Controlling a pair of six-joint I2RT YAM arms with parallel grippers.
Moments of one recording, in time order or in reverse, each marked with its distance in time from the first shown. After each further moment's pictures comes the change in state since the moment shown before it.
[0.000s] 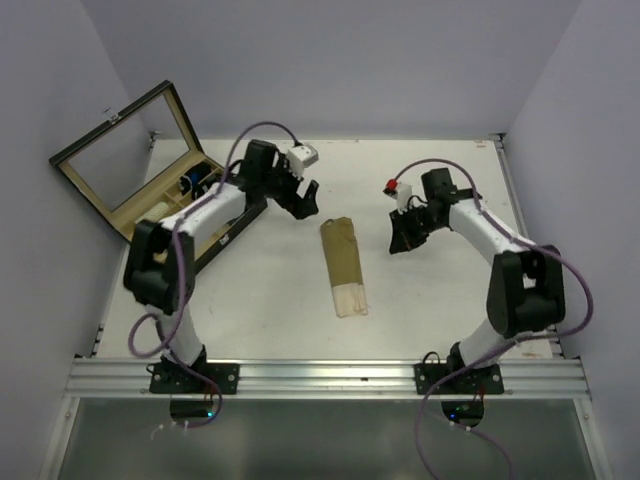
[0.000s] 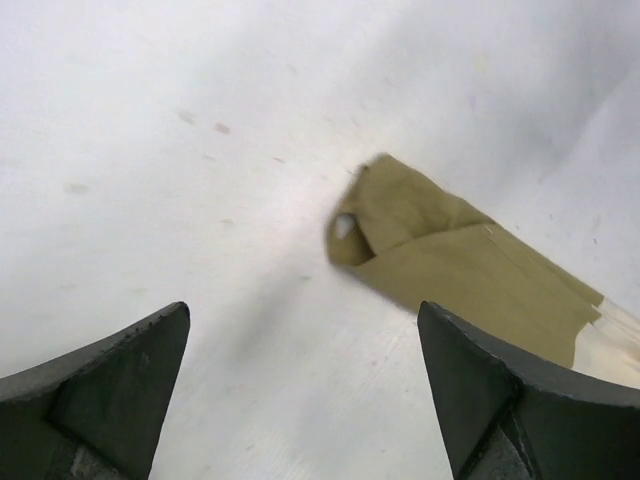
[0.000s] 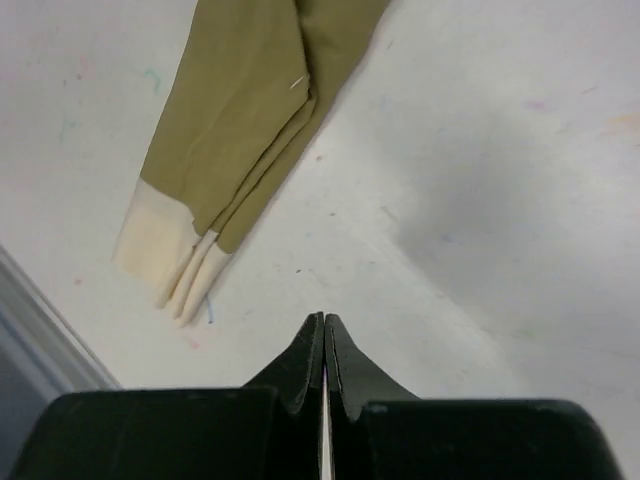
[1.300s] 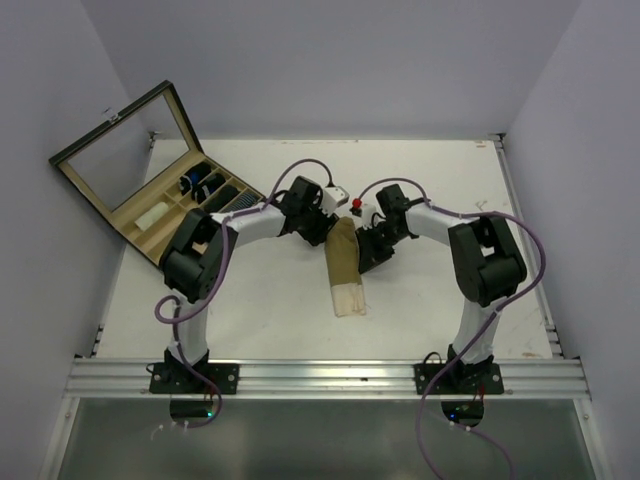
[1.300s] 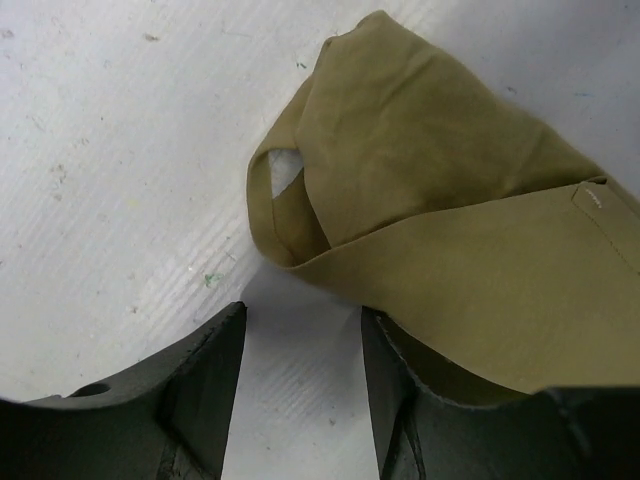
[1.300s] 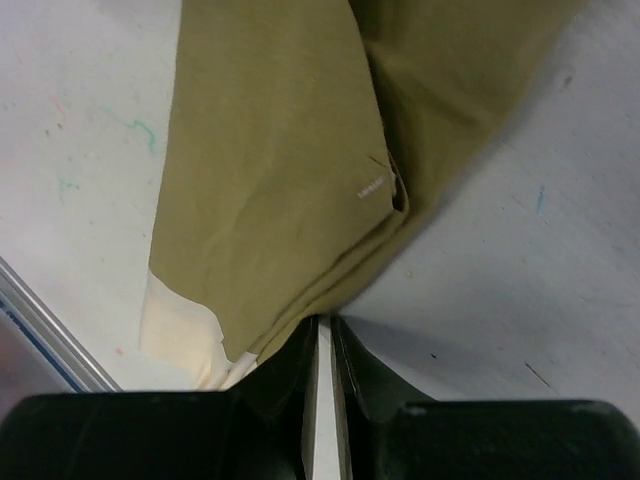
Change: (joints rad) left arm -0.187 0.122 -0.100 0.074 -0.354 -0.003; right arm 0.181 0.234 -0.002 0.179 0.048 0.256
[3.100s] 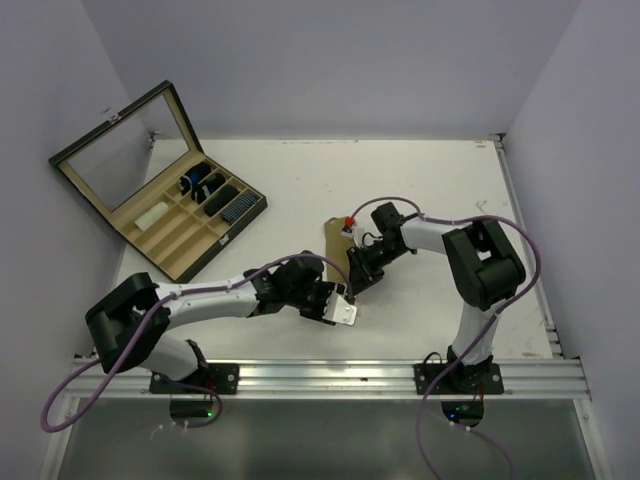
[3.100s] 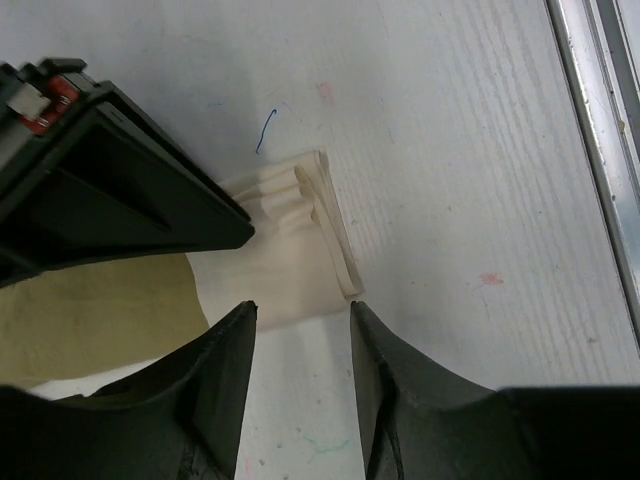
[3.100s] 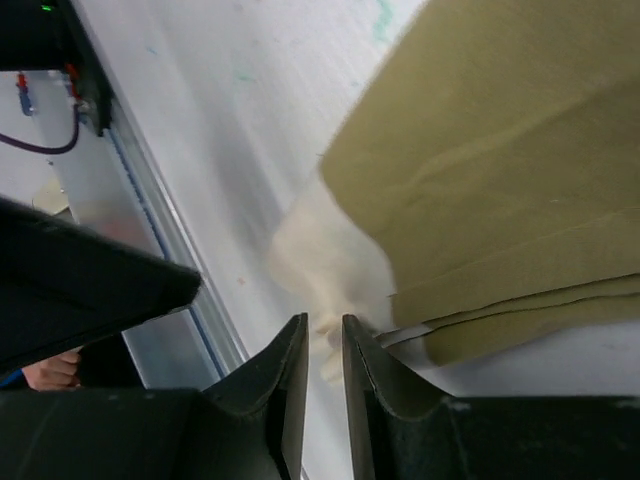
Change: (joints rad) left arm -0.414 -0.572 -0.584 0.113 0.192 0.588; right arm 0.055 -0.037 -0.126 0.020 -0.371 -0.022
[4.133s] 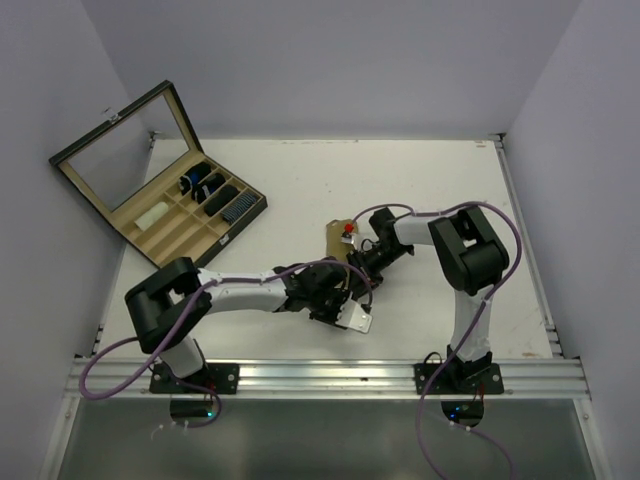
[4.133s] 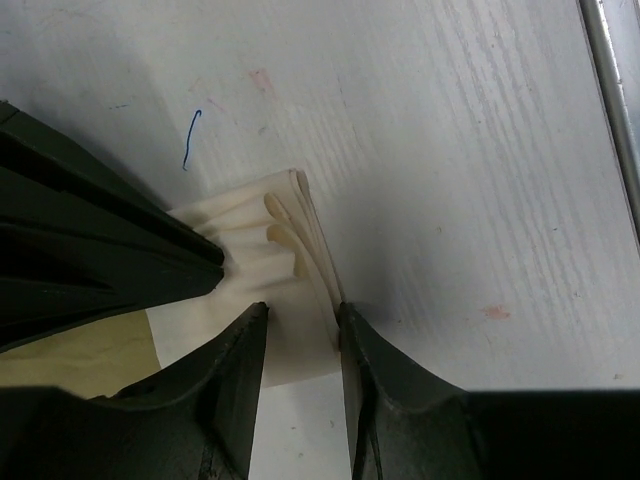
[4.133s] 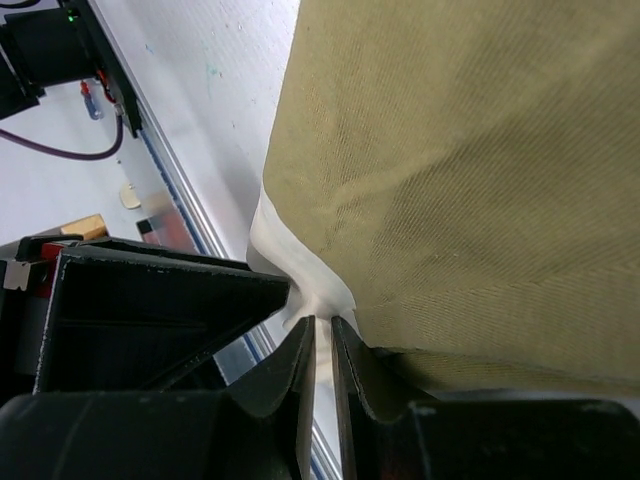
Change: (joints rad) left arm -0.059 0.224 0.143 -0.117 -0.045 0.045; right arm -0.005 0.172 0.058 -0.078 -0.051 0.038
